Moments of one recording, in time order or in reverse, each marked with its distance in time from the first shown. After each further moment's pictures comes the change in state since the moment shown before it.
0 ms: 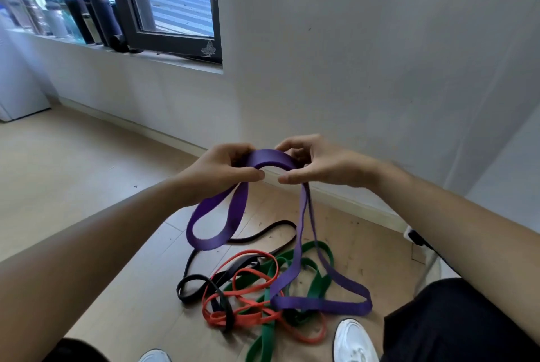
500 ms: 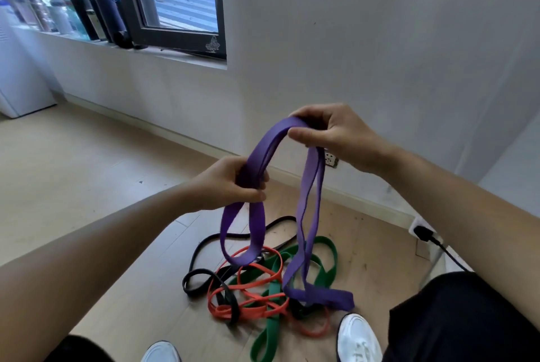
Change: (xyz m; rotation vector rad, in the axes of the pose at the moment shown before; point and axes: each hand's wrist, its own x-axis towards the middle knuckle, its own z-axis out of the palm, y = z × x) left_hand -0.010 -0.021 0.004 0.048 -0.098 -0.005; right_hand -0.005 -0.019 -0.010 0.088 0.273 -0.216
